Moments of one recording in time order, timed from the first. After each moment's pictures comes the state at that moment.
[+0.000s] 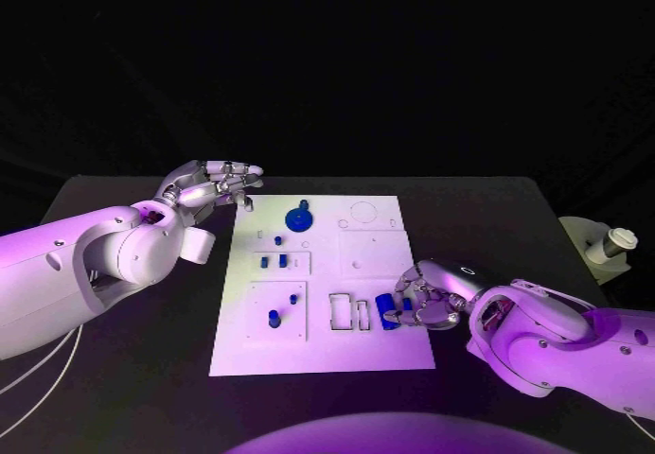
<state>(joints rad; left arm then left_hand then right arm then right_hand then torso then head) 1.26 -0.84 -0.08 1.46 -0.07 -0.19 0.29 1.39 -0.20 0.54 0.05 0.26 0.95 0.18 0.18 0.39 1.01 0.11 0.42 0.25 1.07 0.04 1.08 0.43 0.17 0.94 0.13 0.88 0.68 1.01 -1.17 -0.17 1.99 -1.48 -0.51 -0.41 1.18 -0.21 0.16 0.29 0.25 0.99 0.09 0.31 0.63 1.41 0.01 1.16 1.25 1.47 -0.06 1.46 1.28 0.01 1.46 0.05 1.55 1.31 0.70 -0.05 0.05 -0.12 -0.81</state>
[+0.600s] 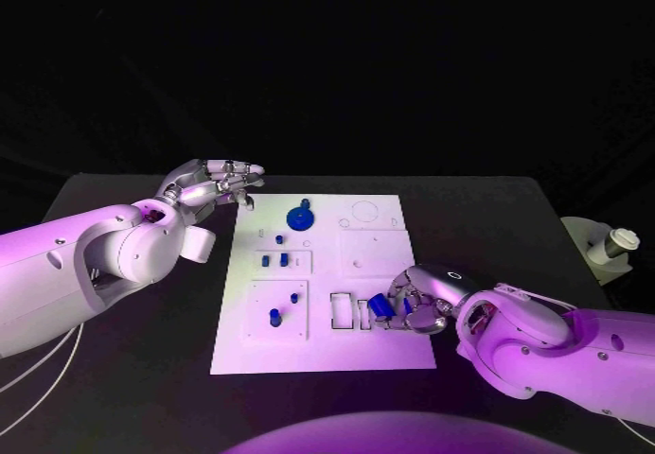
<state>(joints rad) 1.26 -0.84 -0.08 1.46 -0.07 -0.18 0.29 1.39 -0.20 0.54 0.05 0.26 0.95 0.18 0.18 0.39 1.01 0.11 0.42 0.25 1.07 0.04 1.08 0.43 0.17 0.94 0.13 0.88 0.68 0.99 -1.11 -0.17 1.95 -1.55 -0.48 -0.47 1.19 -0.19 0.10 0.29 0.25 0.99 0.09 0.31 0.65 1.40 0.00 1.16 1.26 1.47 -0.06 1.47 1.28 0.01 1.46 0.05 1.55 1.31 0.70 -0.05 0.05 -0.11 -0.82</state>
